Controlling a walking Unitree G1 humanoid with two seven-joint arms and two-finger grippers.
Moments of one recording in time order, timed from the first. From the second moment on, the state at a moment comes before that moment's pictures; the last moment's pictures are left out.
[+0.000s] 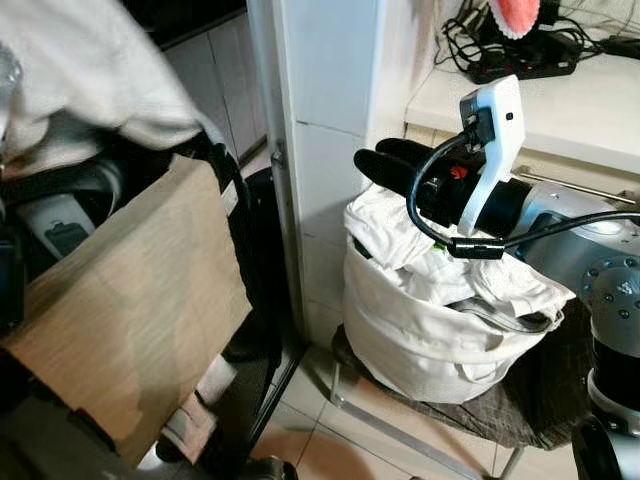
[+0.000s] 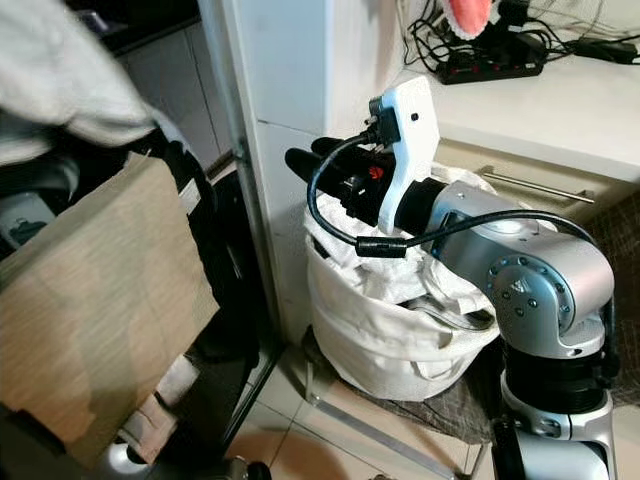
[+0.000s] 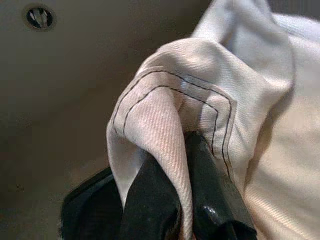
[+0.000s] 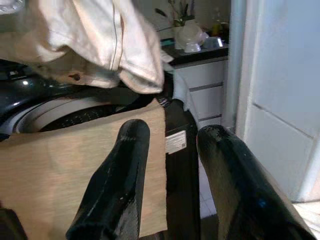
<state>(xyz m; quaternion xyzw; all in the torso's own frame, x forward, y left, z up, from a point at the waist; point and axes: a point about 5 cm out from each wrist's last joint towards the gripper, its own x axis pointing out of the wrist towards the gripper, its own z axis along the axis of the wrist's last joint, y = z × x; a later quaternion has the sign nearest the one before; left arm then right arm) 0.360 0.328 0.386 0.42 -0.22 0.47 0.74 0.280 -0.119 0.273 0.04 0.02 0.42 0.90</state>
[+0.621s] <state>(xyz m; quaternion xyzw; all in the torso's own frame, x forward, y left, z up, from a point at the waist) 0.372 0.332 0.362 0.45 -0.10 0.41 0.79 0.255 -0.106 0.264 0.01 0.06 0.52 0.85</state>
